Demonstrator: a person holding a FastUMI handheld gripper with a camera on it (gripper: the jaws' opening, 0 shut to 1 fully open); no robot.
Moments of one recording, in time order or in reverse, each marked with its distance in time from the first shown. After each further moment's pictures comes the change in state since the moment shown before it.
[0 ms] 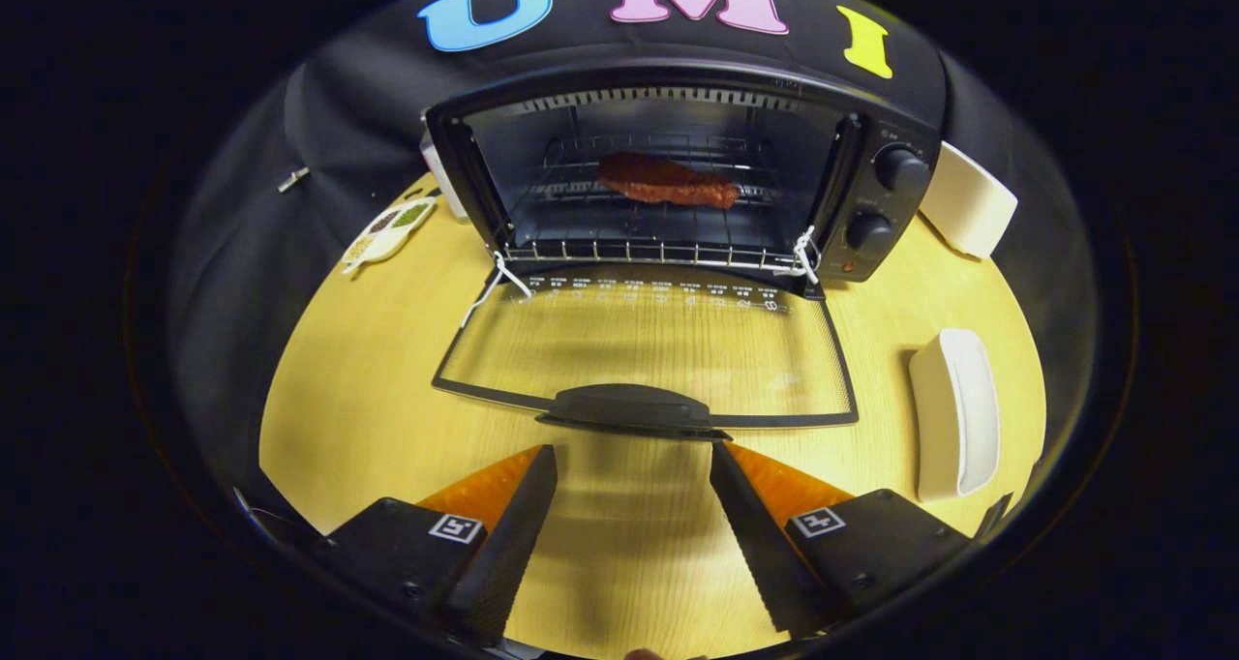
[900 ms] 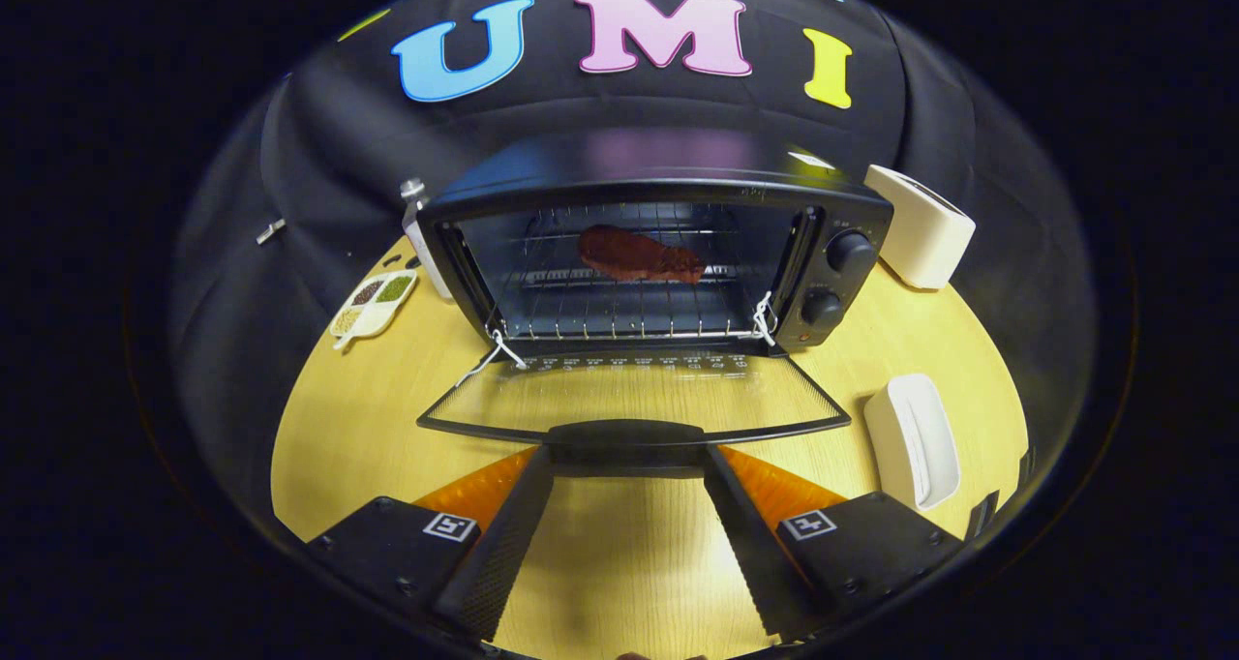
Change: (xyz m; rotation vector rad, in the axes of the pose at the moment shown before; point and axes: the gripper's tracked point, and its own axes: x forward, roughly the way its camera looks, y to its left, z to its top) arm -0.048 0.005 0.070 0.079 -0.202 -0.068
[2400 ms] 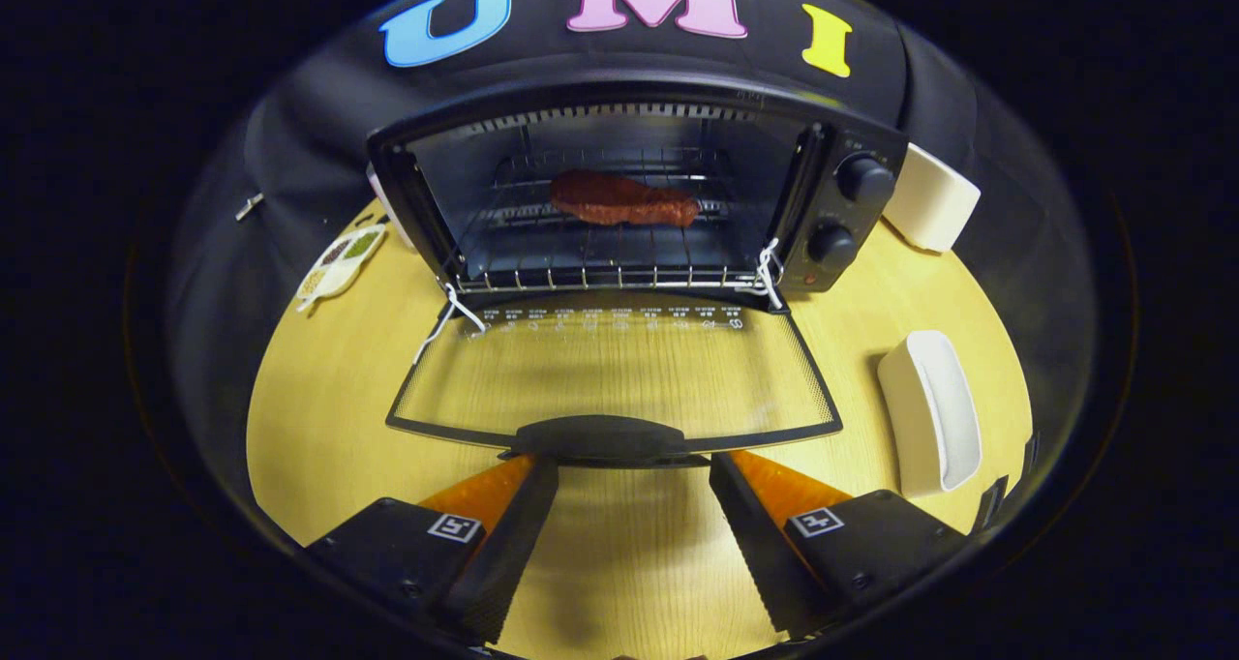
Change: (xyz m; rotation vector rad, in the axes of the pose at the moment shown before) arm 0.027 -0.015 -0.044 -0.011 0.108 -0.039
